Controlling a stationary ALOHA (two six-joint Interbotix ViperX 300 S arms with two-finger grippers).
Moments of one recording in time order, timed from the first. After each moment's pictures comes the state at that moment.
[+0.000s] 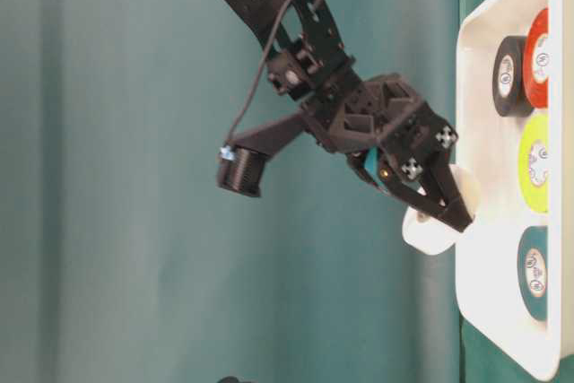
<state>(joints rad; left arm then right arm) -0.09 -0.23 0.94 -0.03 0.14 0.04 -0.32 0.23 0.45 -0.76 -0.10 0.71</state>
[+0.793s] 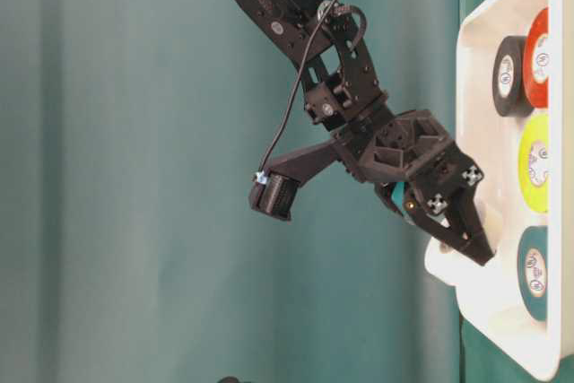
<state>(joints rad) -0.09 -0.23 0.94 -0.03 0.14 0.04 -0.35 0.35 0.37 -0.76 -0.21 0.71</state>
